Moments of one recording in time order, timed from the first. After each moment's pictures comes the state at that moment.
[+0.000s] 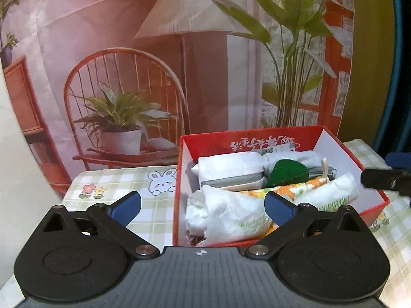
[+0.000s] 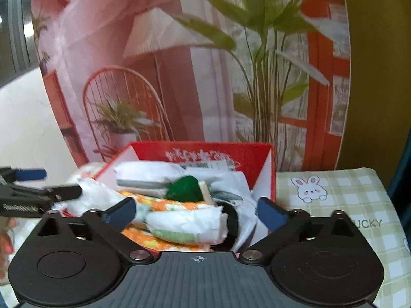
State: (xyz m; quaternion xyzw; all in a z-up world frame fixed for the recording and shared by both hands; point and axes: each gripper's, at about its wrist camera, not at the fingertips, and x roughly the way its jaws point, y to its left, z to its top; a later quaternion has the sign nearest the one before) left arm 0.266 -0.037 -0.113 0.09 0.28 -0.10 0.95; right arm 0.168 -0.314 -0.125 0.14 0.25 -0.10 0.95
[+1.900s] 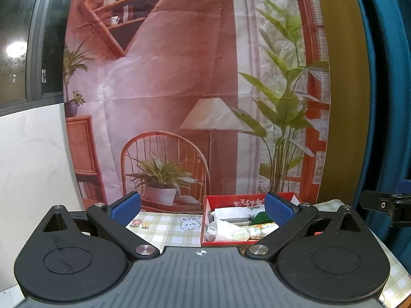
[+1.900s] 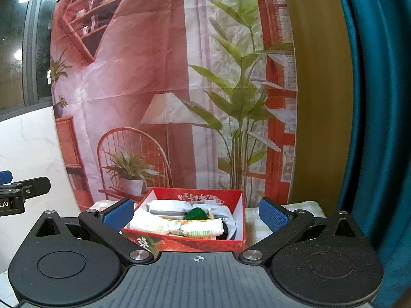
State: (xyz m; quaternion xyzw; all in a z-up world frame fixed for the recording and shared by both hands) left arm 0.029 -0.007 0.008 0.04 0.12 -0.05 0.99; right arm -0.025 -0.185 0.009 0.09 0.15 -0.18 0.97
